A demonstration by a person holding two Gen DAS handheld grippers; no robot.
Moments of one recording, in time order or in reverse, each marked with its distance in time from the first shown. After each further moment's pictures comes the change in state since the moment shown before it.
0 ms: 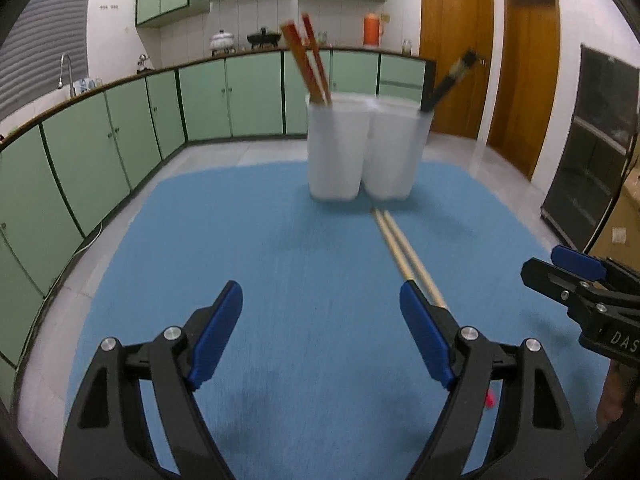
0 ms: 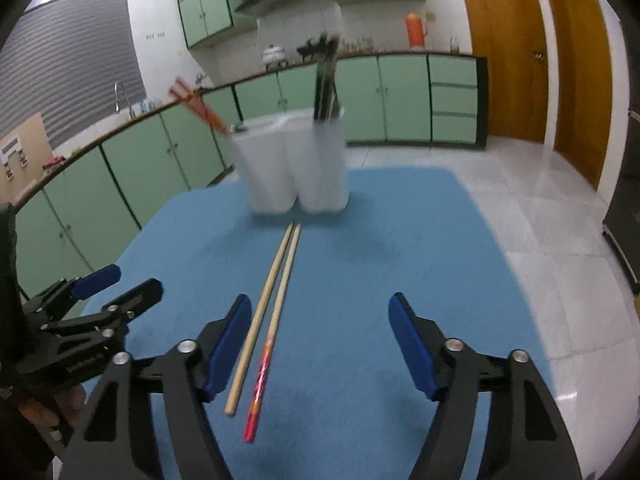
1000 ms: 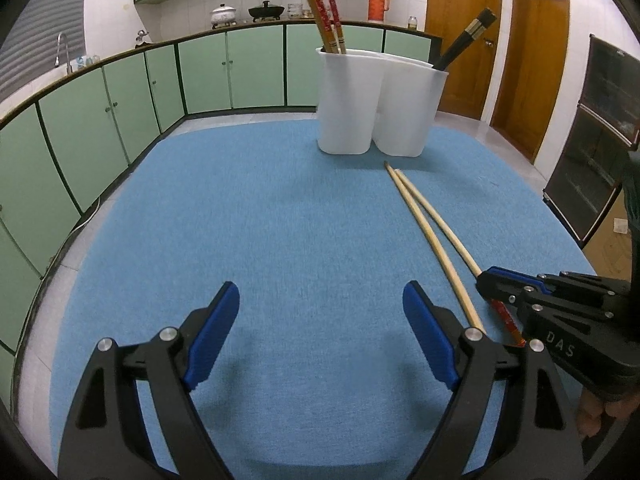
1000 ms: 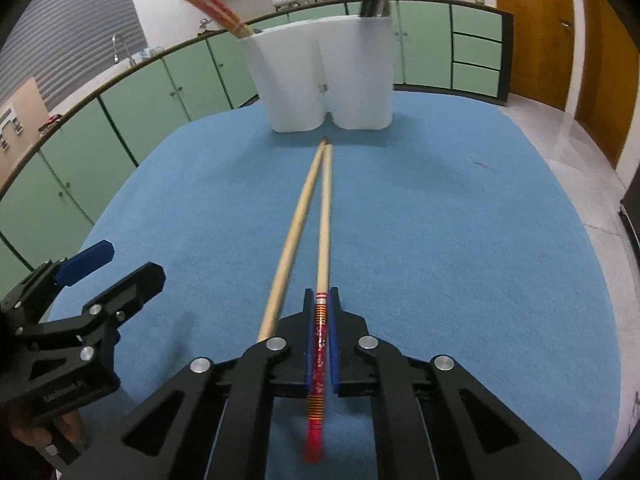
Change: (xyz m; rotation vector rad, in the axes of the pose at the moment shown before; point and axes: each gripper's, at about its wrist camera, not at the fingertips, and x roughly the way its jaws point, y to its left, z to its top) left arm 0.012 0.000 -0.018 -0.025 0.076 -0.014; right arm 0.053 0.026 -0.017 -0.013 0.200 0.023
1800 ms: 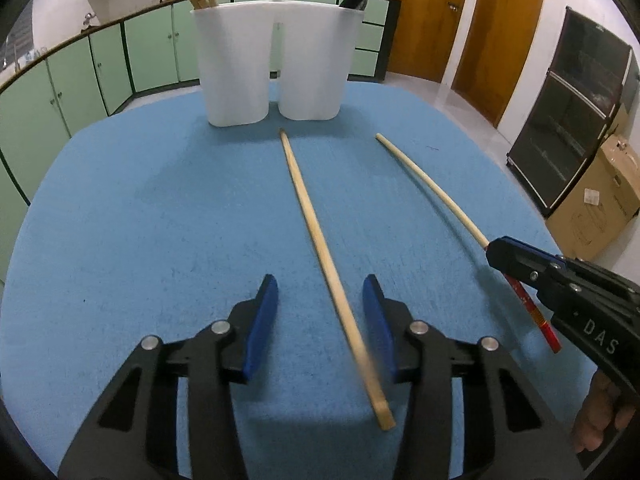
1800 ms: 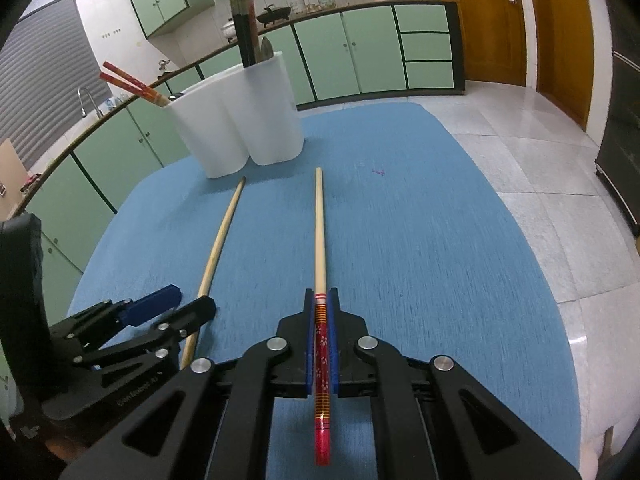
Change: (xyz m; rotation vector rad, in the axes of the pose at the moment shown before) left arm 0.049 -0.076 0.011 0.065 0.143 -0.140; right arm -0.029 -0.066 -0.001 0.160 -0.073 -0.032
